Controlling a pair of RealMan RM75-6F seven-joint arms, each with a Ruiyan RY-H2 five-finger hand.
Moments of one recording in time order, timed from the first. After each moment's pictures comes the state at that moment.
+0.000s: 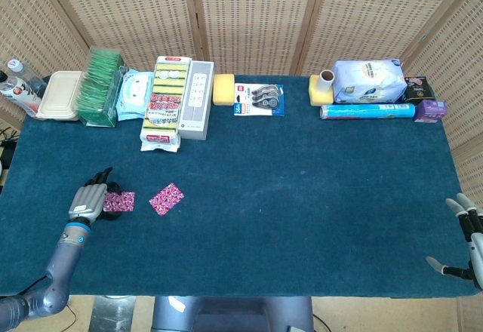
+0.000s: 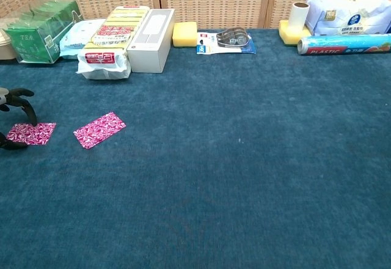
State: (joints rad) left arm -0.49 -1.47 -0.10 -1.39 0.93 0.94 0.25; right arm 0.00 -0.87 0.03 -1.79 -1.47 1.45 0.21
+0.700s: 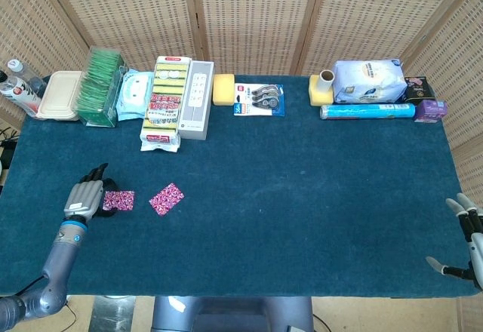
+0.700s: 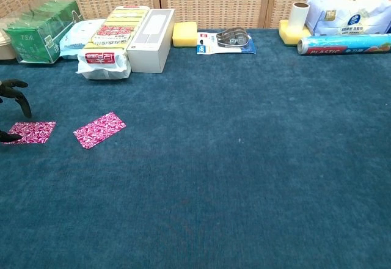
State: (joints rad) left arm -0.48 -1.43 -0.11 -1.43 0.92 0.97 0.28; right arm 0.00 -0.87 0.03 -1.79 -1.47 1.45 0.21
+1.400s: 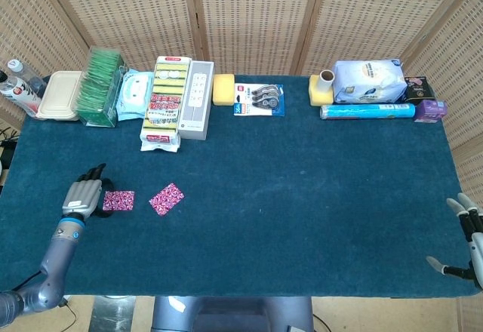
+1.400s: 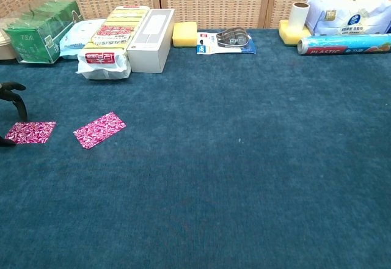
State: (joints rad) left arm -0.51 -1.43 -0.10 -1.39 0.89 0.93 0.33; right arm 0.00 -0.87 0.03 -1.80 -1.46 1.44 0.21
